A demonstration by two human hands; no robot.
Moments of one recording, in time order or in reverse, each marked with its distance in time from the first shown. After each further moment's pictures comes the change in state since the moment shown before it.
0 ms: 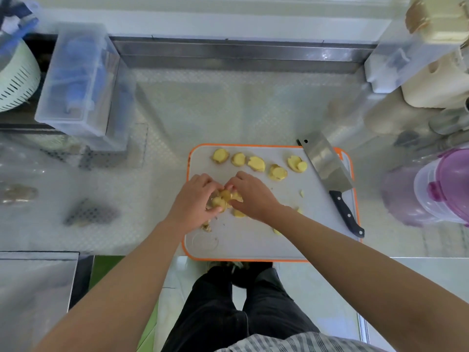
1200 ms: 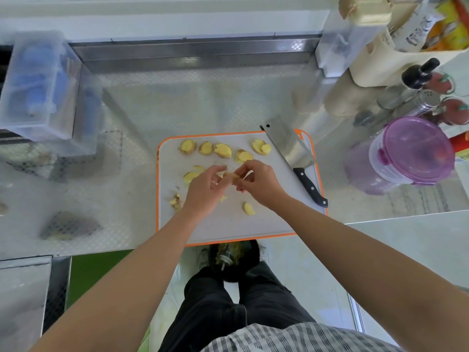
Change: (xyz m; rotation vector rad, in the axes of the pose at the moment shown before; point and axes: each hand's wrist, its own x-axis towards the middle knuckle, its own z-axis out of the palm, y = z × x) left_hand 0.019 0.093 0.028 -0.627 0.035 -0.322; right_hand -0.075 0.027 -0.037 0.569 0.255 0.373
